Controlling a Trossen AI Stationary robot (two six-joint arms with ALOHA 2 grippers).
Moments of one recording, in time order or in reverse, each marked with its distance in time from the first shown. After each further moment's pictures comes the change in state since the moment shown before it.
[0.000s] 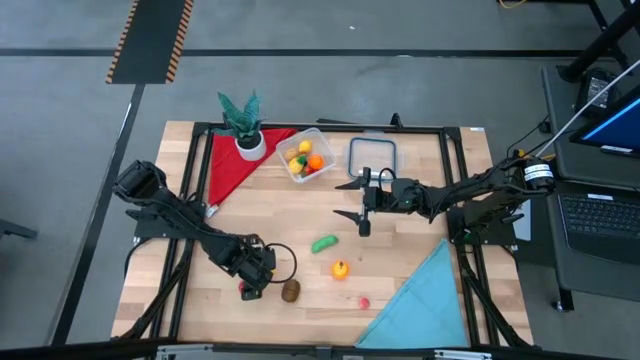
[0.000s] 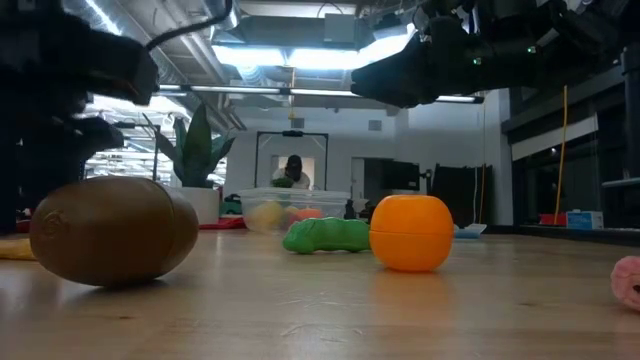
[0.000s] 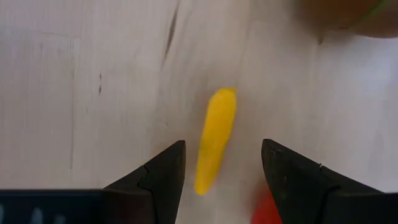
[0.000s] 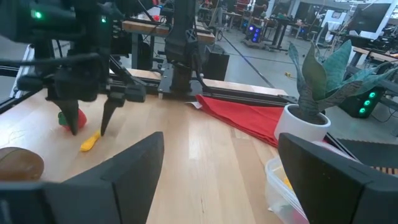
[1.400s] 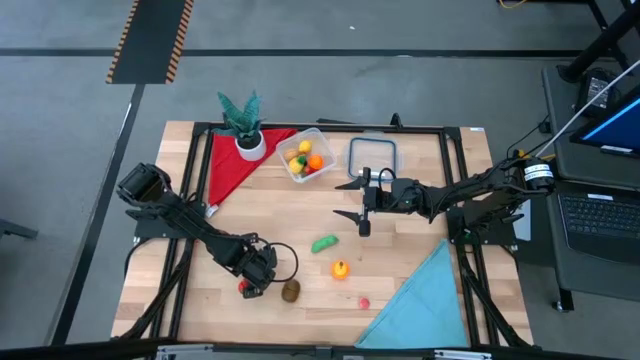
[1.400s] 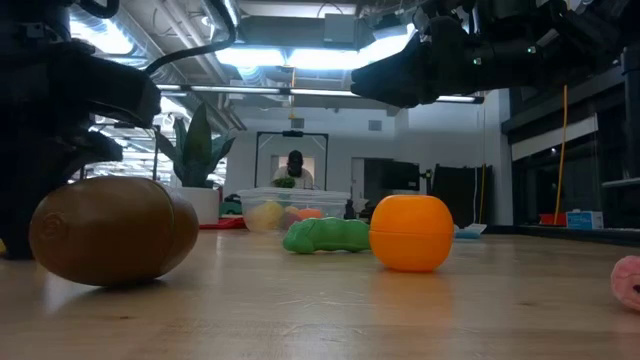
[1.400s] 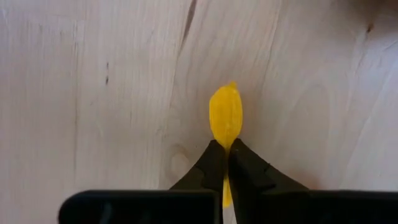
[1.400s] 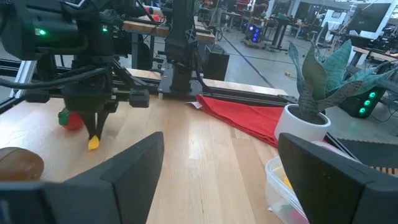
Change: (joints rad) left arm 0.015 0.052 -0.002 -0.023 0.006 -0.012; right arm 0.000 0.000 0.000 0.000 0.000 0.000
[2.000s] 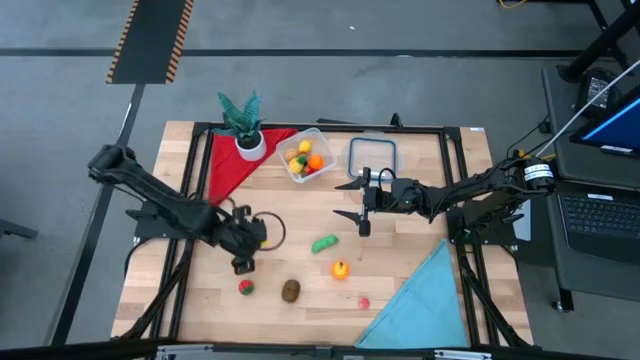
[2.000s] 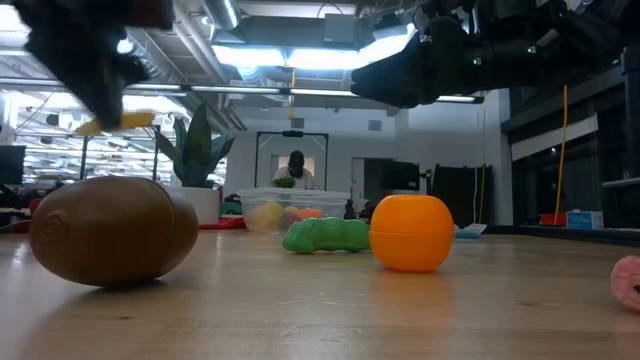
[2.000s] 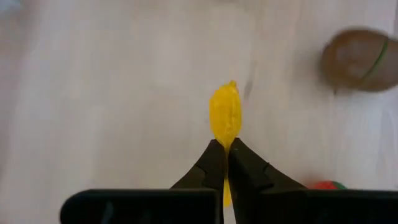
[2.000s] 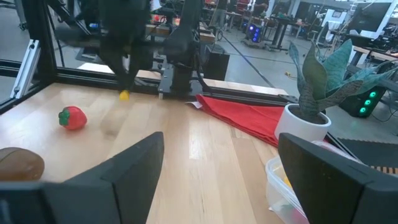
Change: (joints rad) left arm 0.094 -0.382 -0.002 -0.170 -0.149 0.153; right arm 0.000 0.000 0.000 0.000 0.000 0.003
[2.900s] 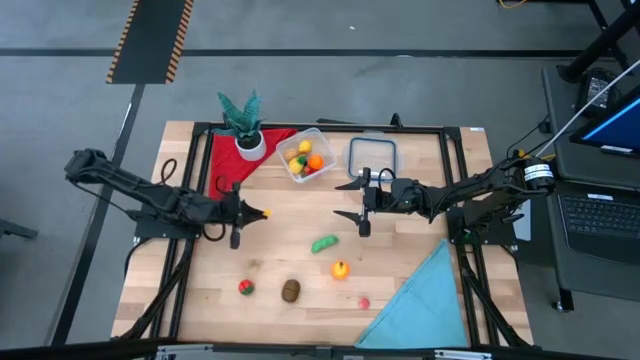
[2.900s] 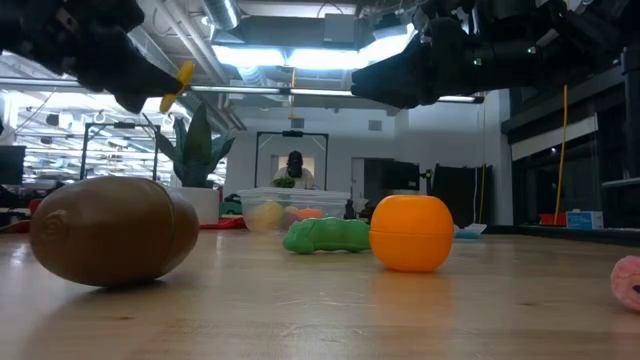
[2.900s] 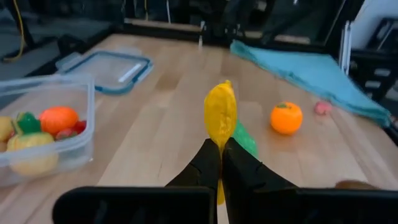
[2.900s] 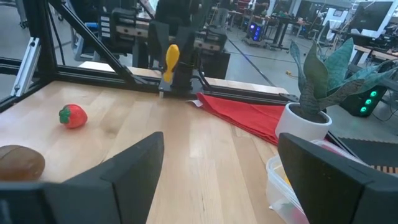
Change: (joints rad) left arm 0.155 -0.650 -0.616 0.844 -0.154 0.397; right arm 0.000 0.000 0.000 -0.006 -0.002 -0.003
